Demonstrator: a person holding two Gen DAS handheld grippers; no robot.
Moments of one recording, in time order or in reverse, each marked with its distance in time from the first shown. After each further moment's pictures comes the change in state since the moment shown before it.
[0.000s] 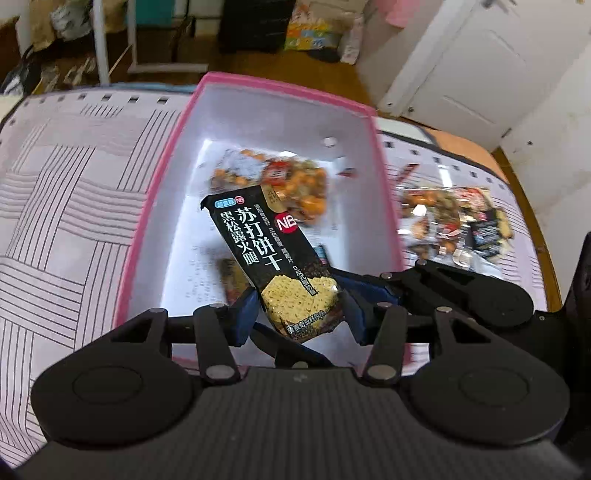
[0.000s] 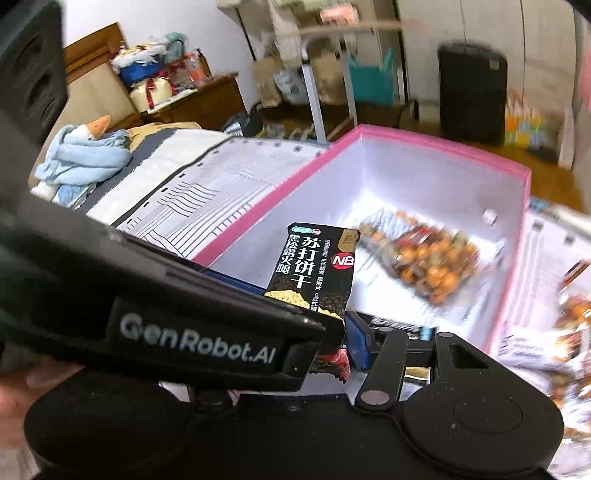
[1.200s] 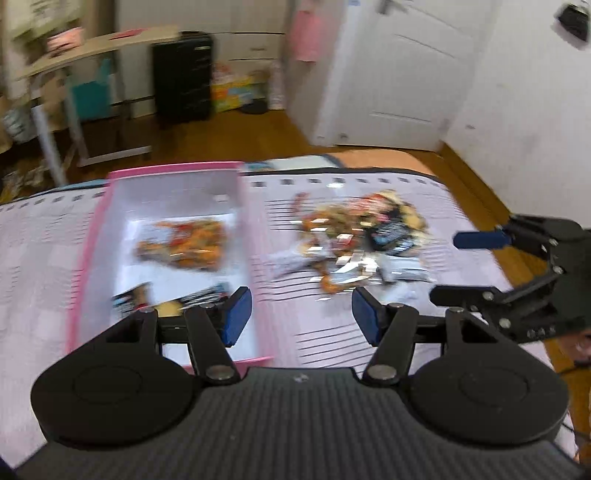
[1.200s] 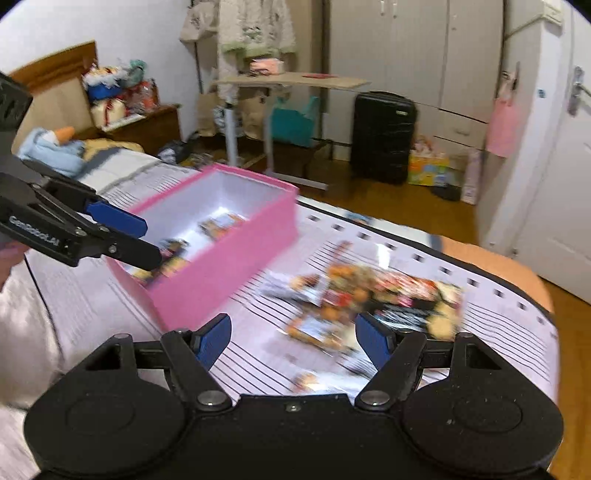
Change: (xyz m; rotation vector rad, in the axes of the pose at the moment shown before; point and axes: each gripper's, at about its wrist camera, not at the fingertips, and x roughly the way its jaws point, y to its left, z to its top) left arm -0.064 -0.140 -0.041 0.303 -0.178 -0.074; right arm -0.237 -0.121 -0.094 -0.108 -0.142 -0.297
